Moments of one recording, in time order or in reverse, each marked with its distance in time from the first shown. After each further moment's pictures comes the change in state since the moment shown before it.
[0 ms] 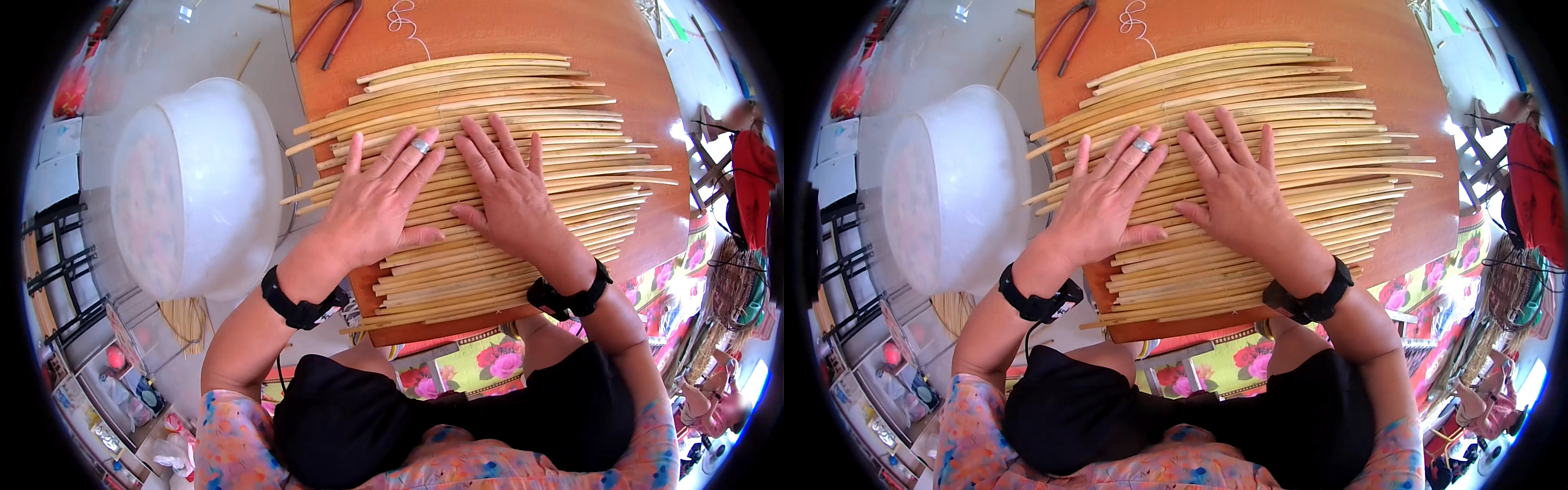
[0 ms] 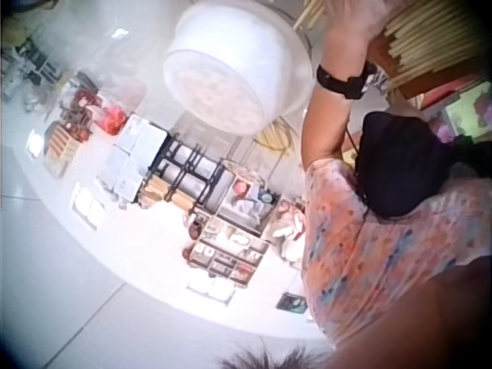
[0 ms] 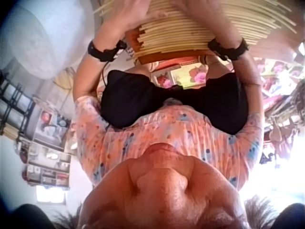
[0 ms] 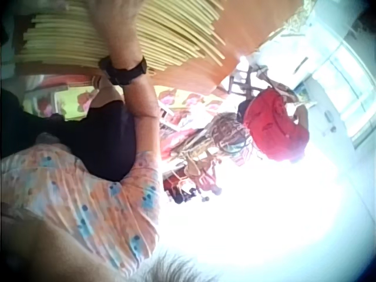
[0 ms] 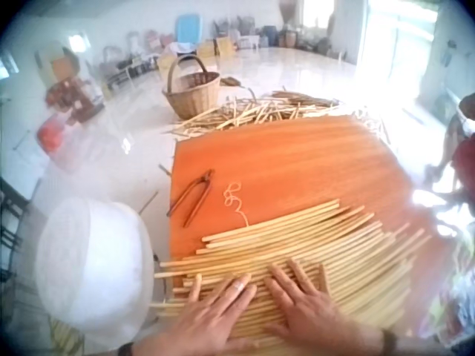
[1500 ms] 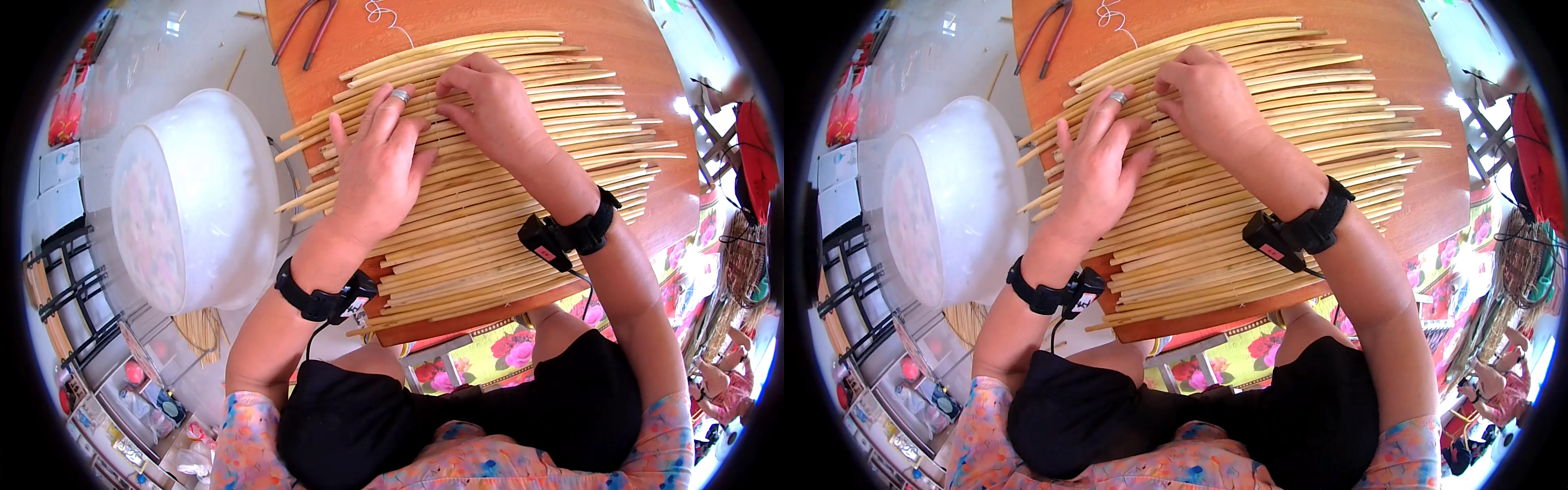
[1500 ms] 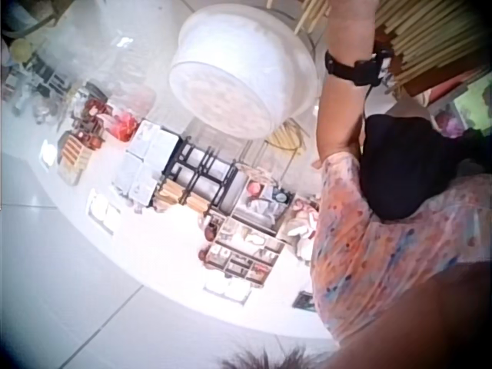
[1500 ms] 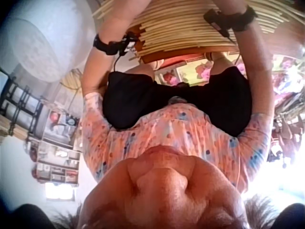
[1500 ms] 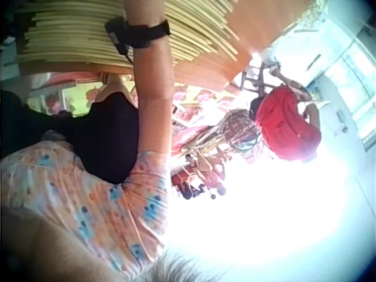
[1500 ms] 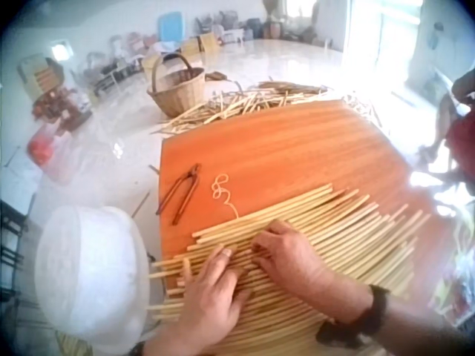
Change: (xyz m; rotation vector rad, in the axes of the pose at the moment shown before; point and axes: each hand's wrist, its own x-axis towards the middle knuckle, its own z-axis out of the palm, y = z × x) left_hand 0.034 0.005 0.007 -0.138 0.338 -0.191; right_hand 0.079 0.028 0.002 0.430 0.344 0.023
